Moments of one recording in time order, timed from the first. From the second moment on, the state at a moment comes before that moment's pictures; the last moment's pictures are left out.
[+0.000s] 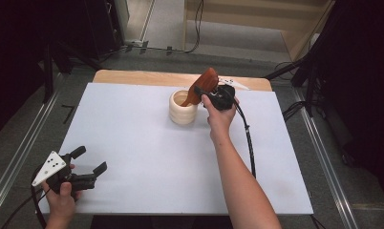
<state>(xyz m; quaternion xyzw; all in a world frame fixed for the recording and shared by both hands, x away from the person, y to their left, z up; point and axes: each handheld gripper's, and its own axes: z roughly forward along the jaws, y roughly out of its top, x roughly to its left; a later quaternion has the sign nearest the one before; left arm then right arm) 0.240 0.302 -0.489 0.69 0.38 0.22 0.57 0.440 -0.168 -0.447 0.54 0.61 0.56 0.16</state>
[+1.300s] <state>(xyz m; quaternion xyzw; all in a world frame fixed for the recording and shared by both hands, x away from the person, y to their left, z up) 0.240 0.302 -0.489 0.70 0.38 0.22 0.57 0.418 -0.175 -0.442 0.48 0.64 0.56 0.18</state>
